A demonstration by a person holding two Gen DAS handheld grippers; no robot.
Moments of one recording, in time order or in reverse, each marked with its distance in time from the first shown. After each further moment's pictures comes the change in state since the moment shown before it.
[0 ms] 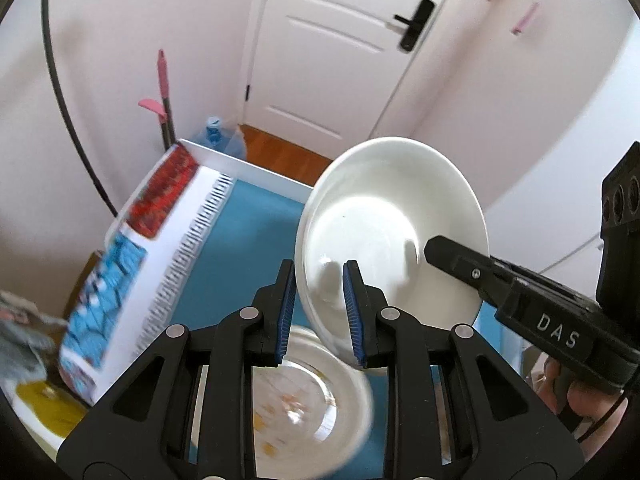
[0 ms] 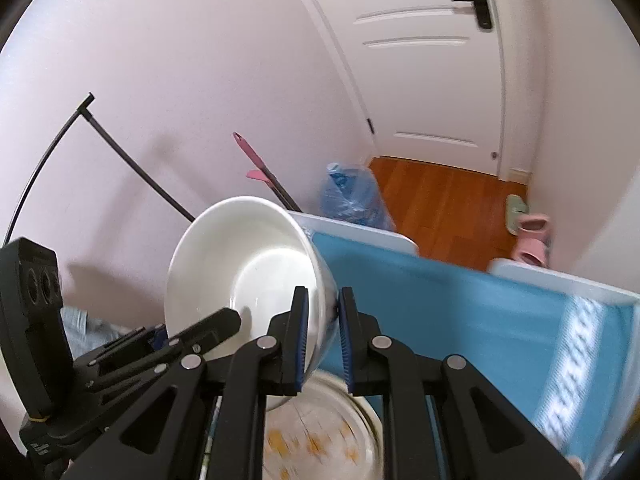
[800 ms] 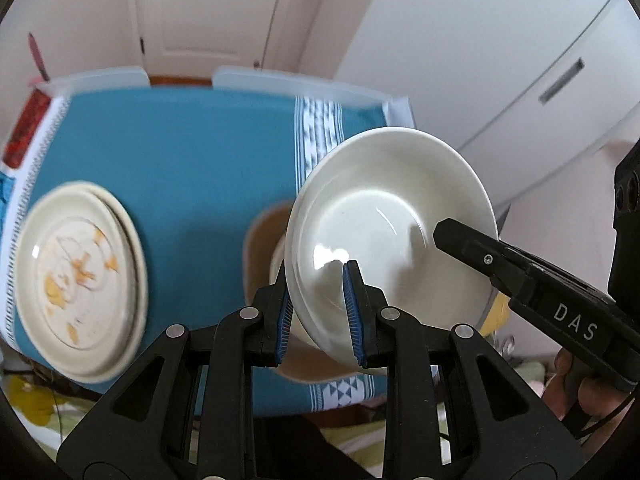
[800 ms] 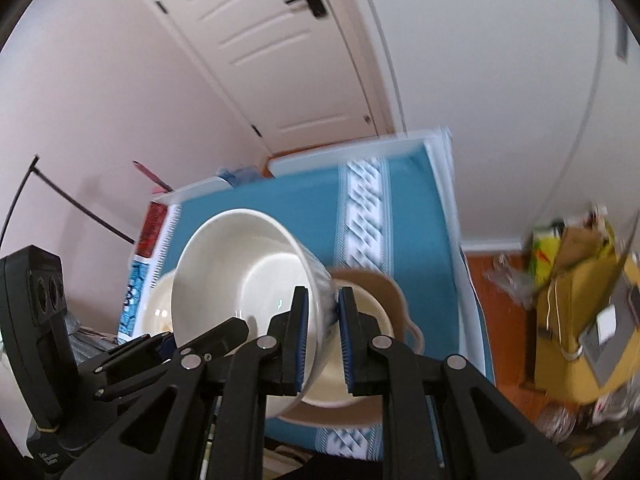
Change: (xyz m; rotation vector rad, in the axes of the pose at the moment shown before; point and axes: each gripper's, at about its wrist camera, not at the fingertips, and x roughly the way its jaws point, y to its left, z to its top) left arm 0.036 -0.188 -0.164 0.241 0.302 -0.160; right arm -0.138 -0.158 -0.170 0.326 -0.013 -0.218
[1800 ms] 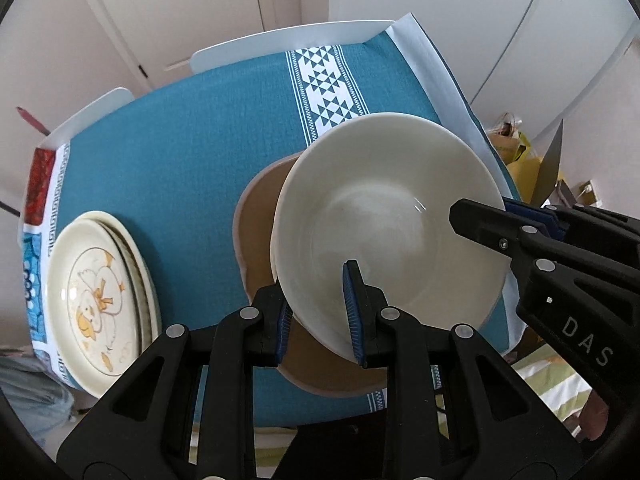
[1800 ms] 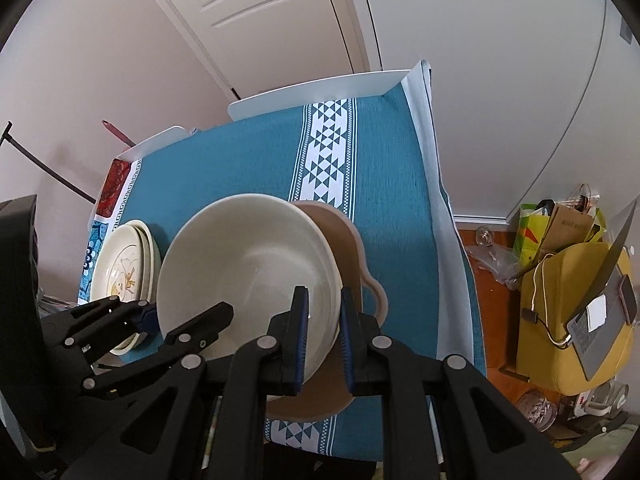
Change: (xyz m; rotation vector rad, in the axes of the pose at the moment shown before) left arm 0.053 -0.026 -0.006 0.248 0.101 0.259; right arm 0.042 -0.021 -0.024 -0.064 0.087 -0.072
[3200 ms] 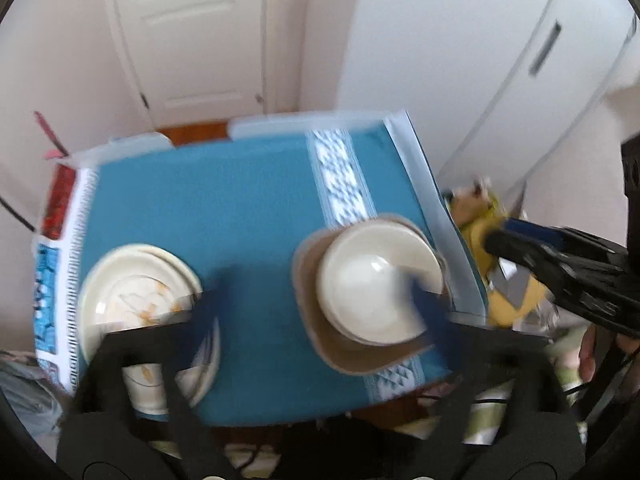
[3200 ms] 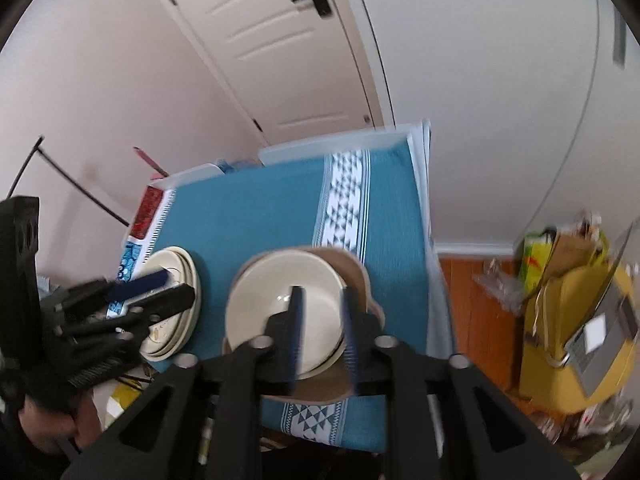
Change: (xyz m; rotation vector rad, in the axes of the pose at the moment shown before) left arm -0.104 0.066 0.001 -0.082 -0.234 -0.103; right arm -0.082 0.005 0.009 -0.059 -0.147 0.063
